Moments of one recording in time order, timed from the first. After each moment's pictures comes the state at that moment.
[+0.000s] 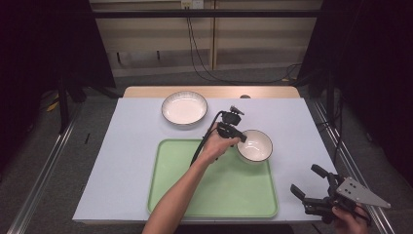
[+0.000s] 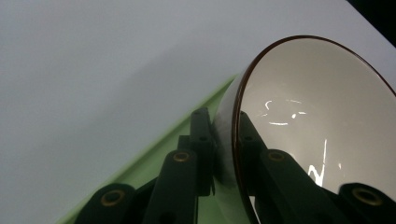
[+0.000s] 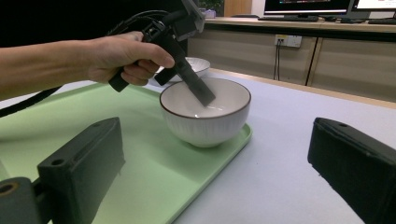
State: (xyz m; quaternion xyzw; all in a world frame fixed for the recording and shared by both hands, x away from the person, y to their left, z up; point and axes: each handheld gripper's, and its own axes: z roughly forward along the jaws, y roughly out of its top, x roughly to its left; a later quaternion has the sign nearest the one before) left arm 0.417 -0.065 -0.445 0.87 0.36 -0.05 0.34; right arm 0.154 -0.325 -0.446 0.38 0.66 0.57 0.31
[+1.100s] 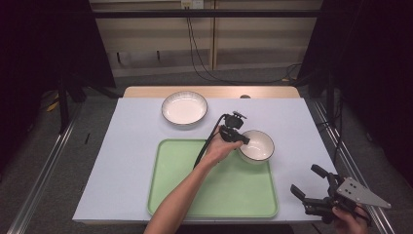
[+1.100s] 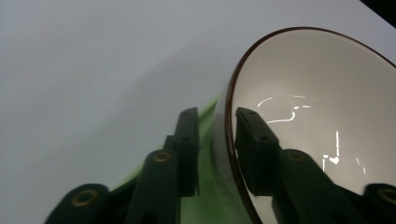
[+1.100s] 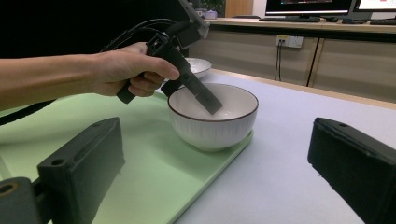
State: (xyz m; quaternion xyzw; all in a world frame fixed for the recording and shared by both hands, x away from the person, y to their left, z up) left arm 0.411 -0.070 -0.457 0.87 0.33 -0.01 0.37; right arm 0.154 -0.326 -0.446 0.38 0.66 0.57 0.31
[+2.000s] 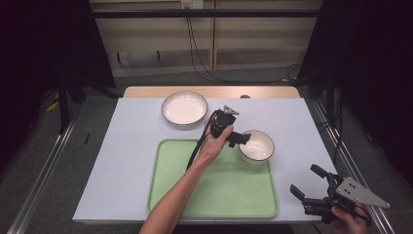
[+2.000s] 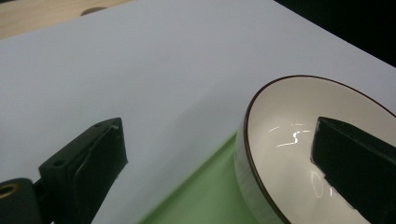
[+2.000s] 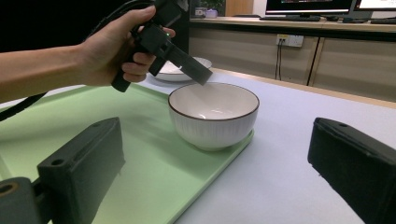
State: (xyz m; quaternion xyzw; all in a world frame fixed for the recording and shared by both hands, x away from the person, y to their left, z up) left arm 0.402 -0.044 -0.436 0.83 0.33 0.07 0.44; right arm 0.154 -0.325 -0.447 0.38 0.66 0.57 0.31
